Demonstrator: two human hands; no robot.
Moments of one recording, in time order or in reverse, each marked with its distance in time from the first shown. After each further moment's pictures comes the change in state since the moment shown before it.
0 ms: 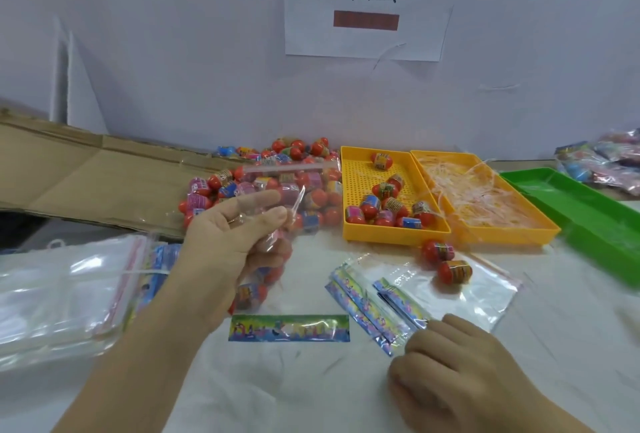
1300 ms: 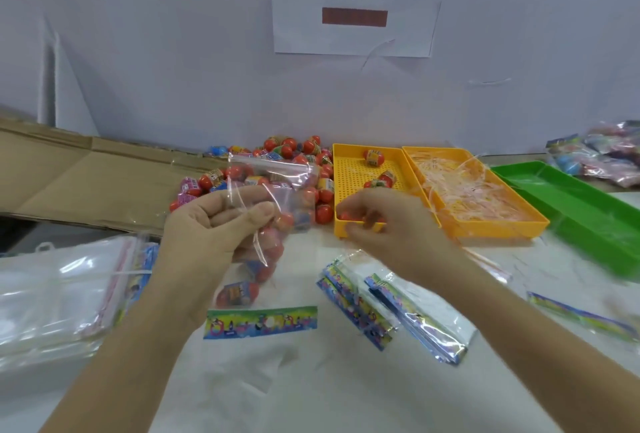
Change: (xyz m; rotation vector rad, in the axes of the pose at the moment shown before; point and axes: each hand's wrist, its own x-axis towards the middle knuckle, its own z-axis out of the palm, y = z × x) left_hand -0.005 0.004 -0.003 0.116 0.002 0.111; right_hand 0.106 0.043 0.004 0.506 -0.101 0.577
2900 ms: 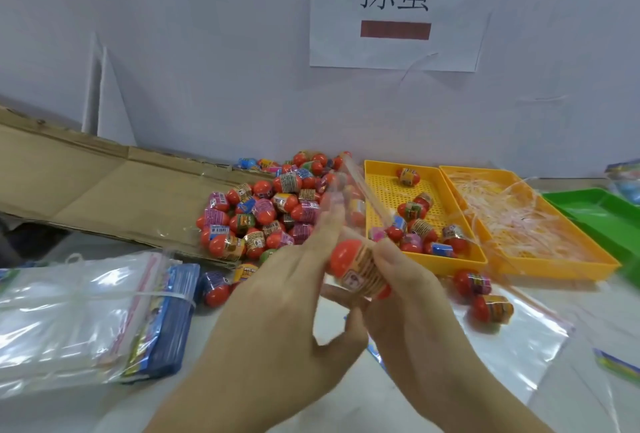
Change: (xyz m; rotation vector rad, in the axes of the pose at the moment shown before) left_hand -0.031 -0.010 0.021 0.994 -0.112 0.806; right_hand -0.023 -0.050 0.038 1.243 0.001 0.152
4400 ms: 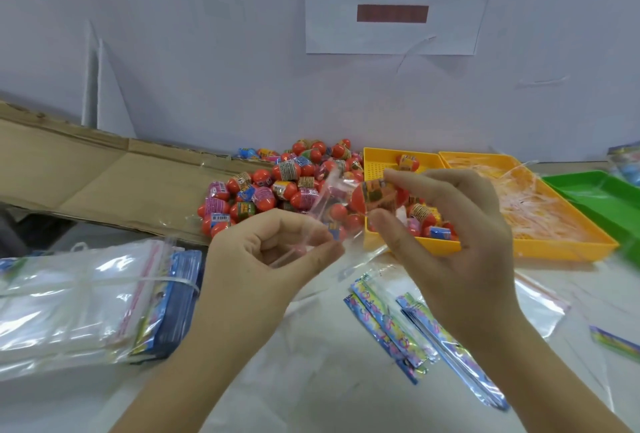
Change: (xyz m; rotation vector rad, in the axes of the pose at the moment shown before) left_hand 0.011 -0.010 -0.002 -0.726 0.152 -0.456; right_hand 0.012 -0.020 -0.035 -1.041 0.334 -0.755
